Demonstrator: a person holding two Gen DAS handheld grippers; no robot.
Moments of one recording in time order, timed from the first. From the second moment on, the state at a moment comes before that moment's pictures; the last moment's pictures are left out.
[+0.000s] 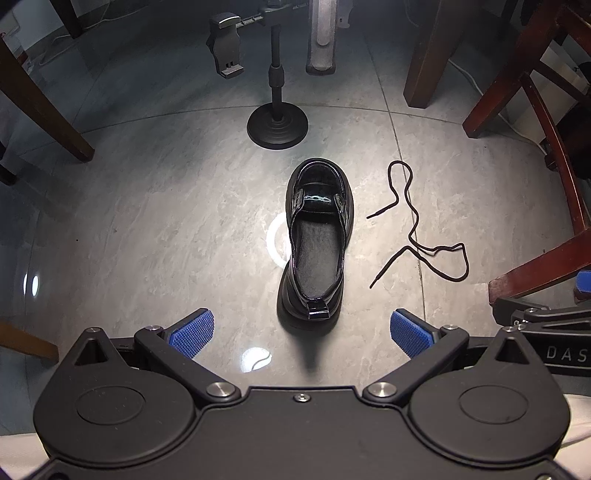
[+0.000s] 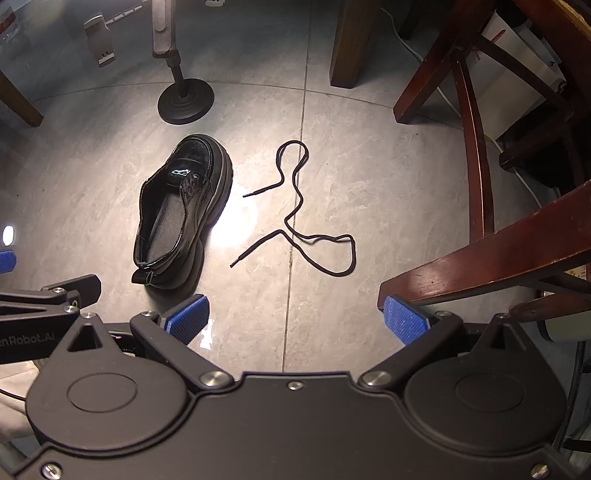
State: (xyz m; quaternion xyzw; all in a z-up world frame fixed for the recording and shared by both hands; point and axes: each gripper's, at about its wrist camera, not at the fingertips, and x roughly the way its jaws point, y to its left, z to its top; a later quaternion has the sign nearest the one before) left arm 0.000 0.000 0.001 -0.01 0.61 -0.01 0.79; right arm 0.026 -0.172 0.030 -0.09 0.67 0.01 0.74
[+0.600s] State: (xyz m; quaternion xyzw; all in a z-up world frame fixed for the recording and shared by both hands) left arm 0.000 0.002 0.010 -0.02 0.61 -0.01 0.79; right arm 0.020 -0.175 0.027 -0.09 0.67 0.01 0.74
